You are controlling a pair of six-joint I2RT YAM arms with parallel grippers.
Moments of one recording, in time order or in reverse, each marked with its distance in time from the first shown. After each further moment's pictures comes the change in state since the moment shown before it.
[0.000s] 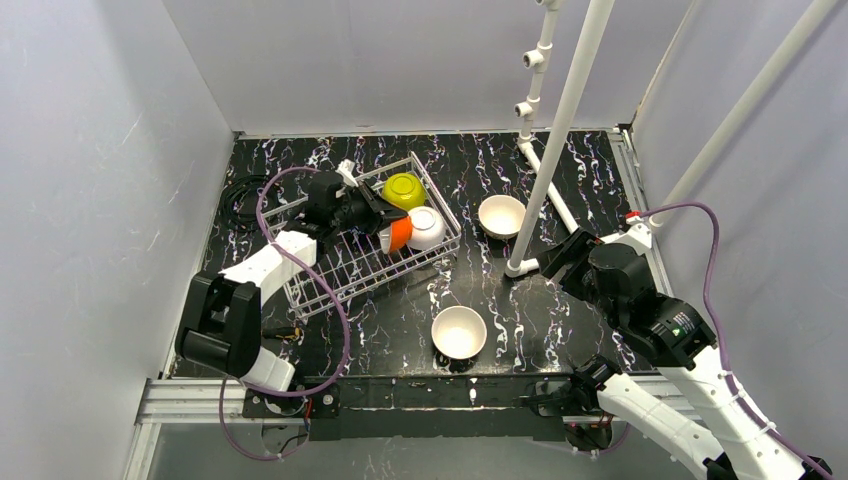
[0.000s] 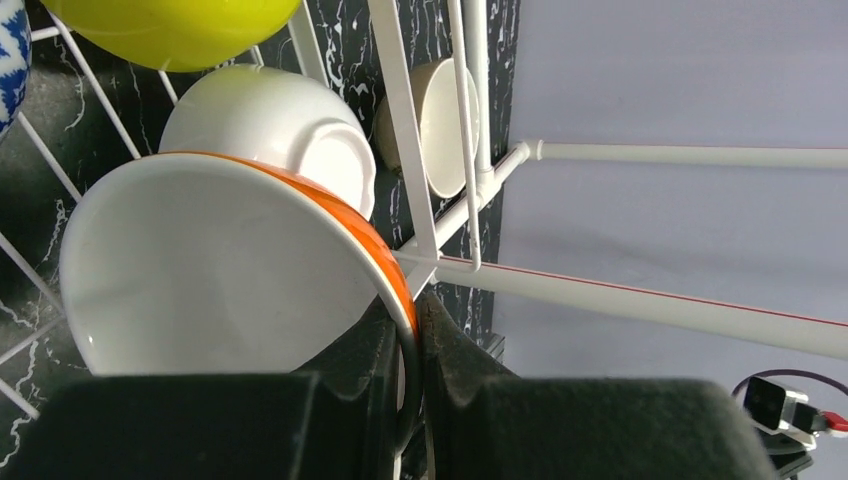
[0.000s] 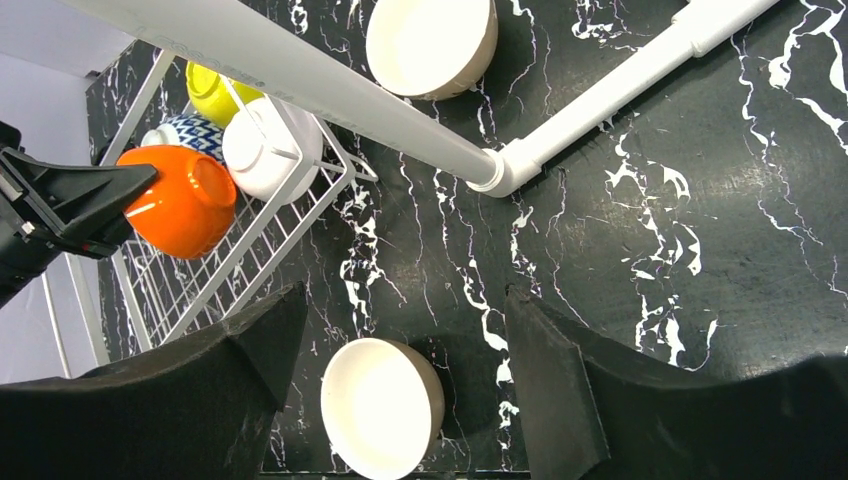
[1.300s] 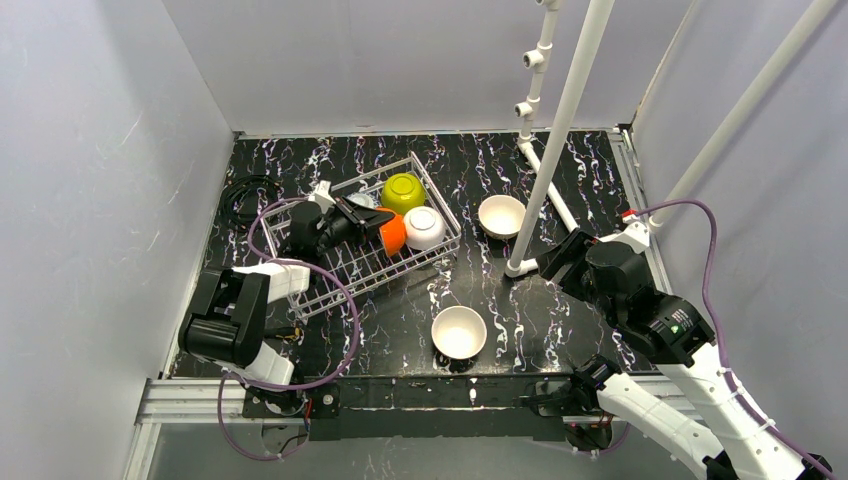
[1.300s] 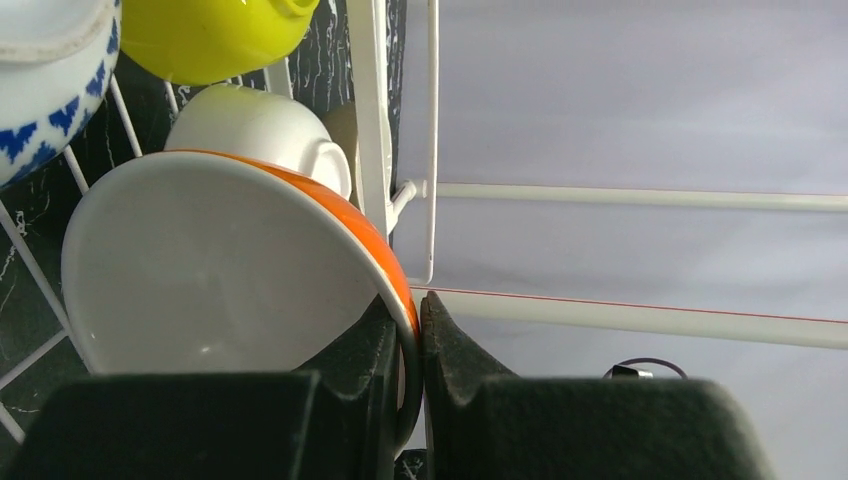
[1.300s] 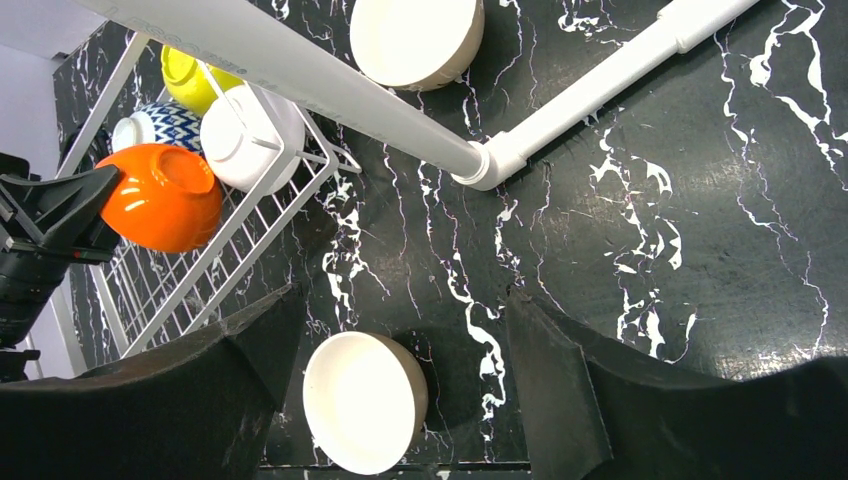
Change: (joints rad) left arm 0.100 0.051 -0.313 0.645 0.097 -0.335; right arm 0.000 0.018 0.011 -0.028 -0.002 -0.025
